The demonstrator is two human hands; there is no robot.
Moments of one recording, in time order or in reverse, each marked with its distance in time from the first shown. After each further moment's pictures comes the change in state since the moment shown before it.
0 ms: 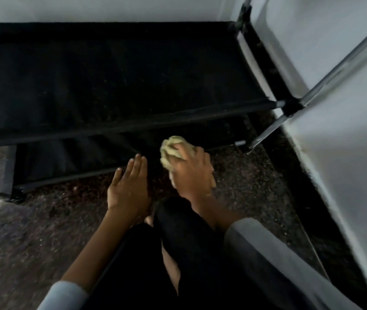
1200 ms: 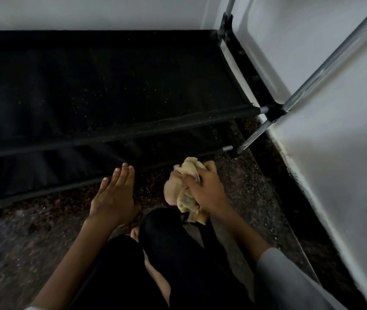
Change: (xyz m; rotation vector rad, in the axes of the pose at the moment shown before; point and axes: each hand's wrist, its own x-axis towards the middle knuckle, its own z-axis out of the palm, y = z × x) left_hand 0.005 -0.001 -0.013 -0.024 -0.179 0.049; right_hand -0.023 0.046 -0.026 0.735 -0.248 0.488
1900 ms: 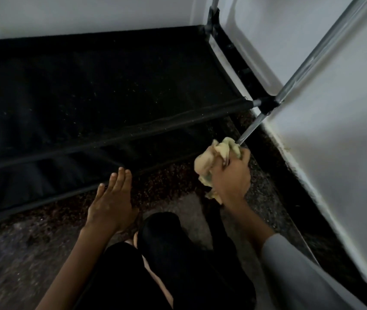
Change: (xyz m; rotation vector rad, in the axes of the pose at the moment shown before) left_hand 0.003 0.001 0.000 0.021 0.005 0.009; right_hand 0.021 0.018 -0.021 -0.190 0.526 0.189
